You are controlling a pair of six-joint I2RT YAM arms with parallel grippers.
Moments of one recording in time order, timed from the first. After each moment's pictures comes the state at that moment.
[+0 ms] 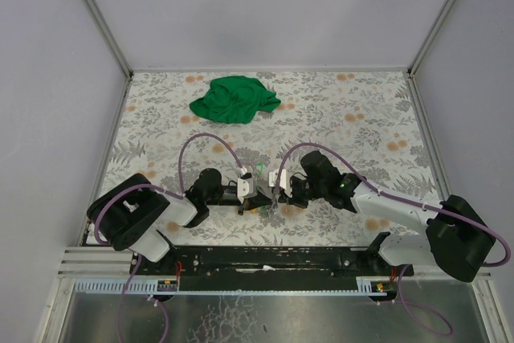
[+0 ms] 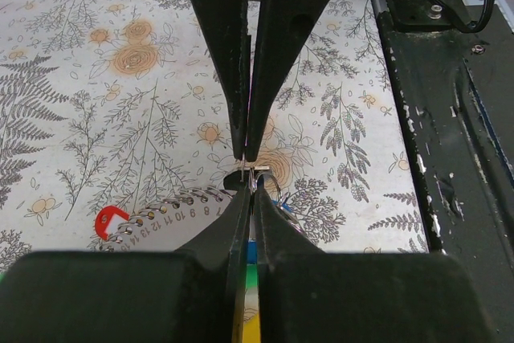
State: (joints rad) left arm -0.72 1.53 0.25 1.10 0.79 0.16; right arm 0.81 1.25 0.60 -0.12 -0.51 -0.58
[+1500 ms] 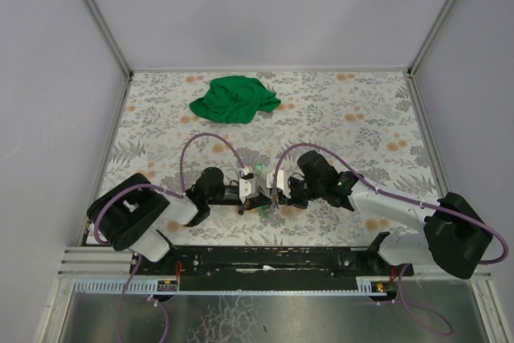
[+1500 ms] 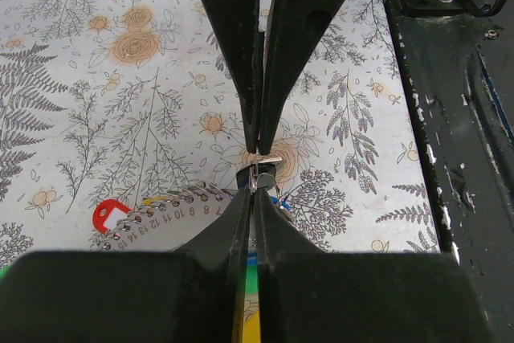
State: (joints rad) left arm -0.73 1.53 0.27 1.04 0.78 0.20; right arm 0.82 1.28 0.64 -0.18 -0.50 -0.59
